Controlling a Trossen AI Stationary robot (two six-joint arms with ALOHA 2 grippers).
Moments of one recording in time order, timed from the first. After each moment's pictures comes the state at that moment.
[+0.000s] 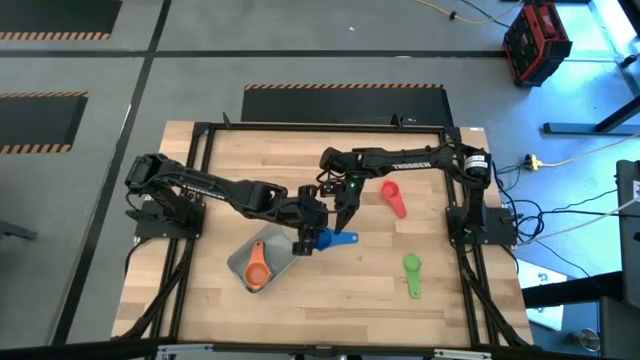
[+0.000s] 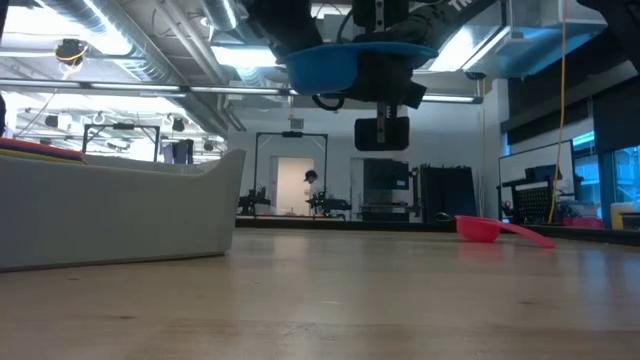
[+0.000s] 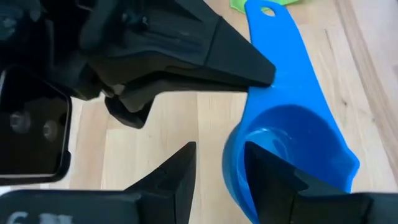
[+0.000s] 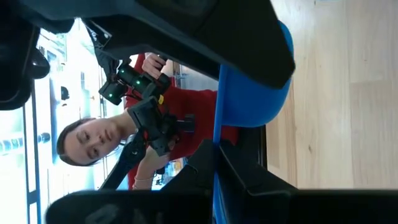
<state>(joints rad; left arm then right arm) -0.16 1.65 1.34 -0.52 -0.17 -0.03 -0.23 1.94 1.36 -0.51 -1.37 0.44</state>
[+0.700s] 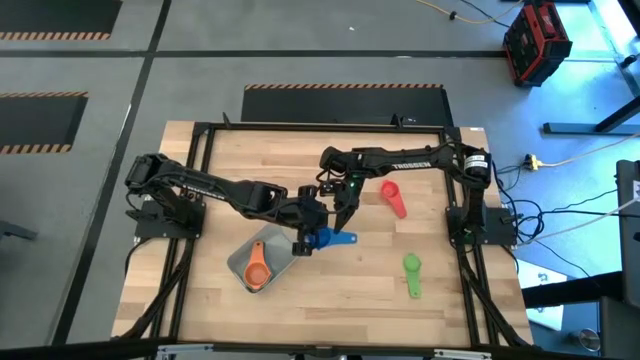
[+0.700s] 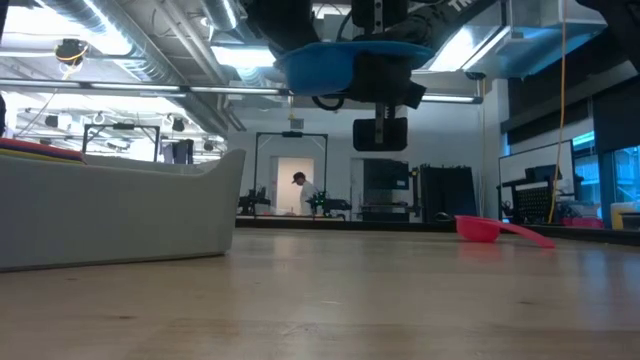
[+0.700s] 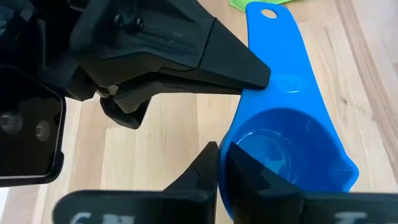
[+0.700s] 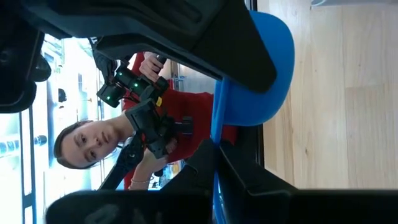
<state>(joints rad) -0.16 1.65 1.34 -0.52 -0.17 -0.03 -0.23 1.94 1.36 -0.51 -1.35 0.45</state>
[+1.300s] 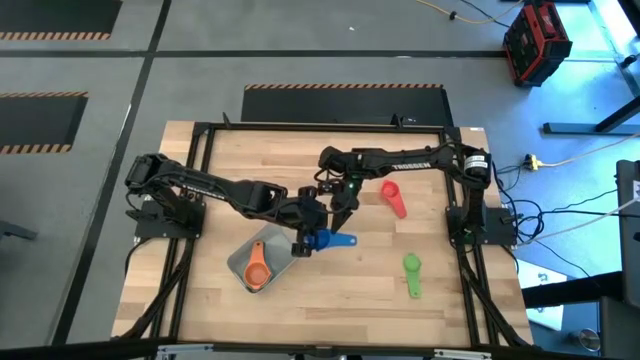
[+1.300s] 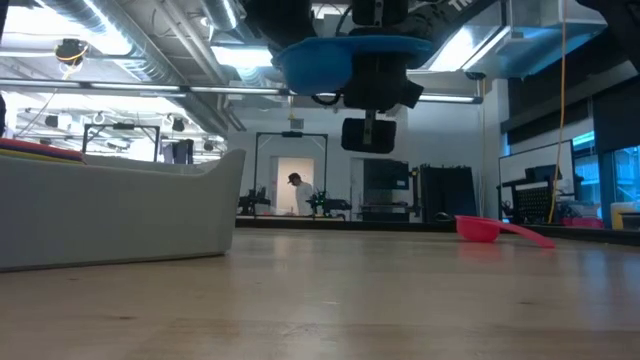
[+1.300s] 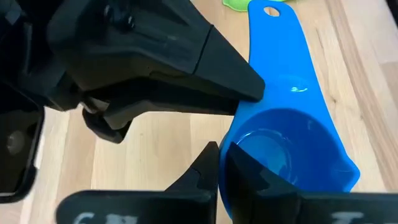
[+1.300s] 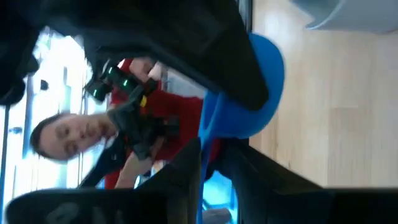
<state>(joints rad) -0.17 1.65 1.34 -0.53 -0.14 -0.05 -0.23 1.94 1.36 -0.44 -1.31 0.40</state>
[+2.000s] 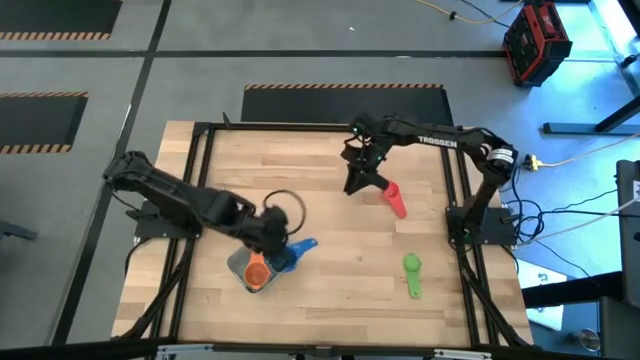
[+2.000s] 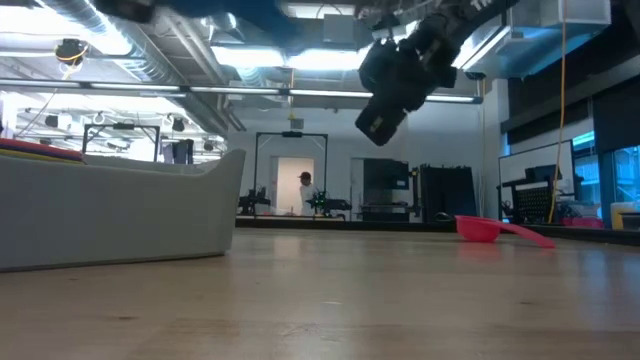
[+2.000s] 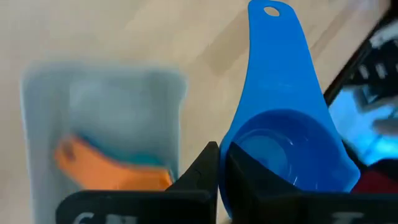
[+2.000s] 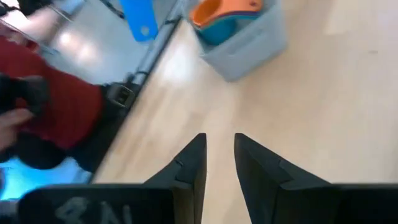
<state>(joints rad) -0.37 1.46 1.34 -0.92 -0.05 -1.24 -0.50 1.77 1.35 -0.80 -1.02 -0.53</state>
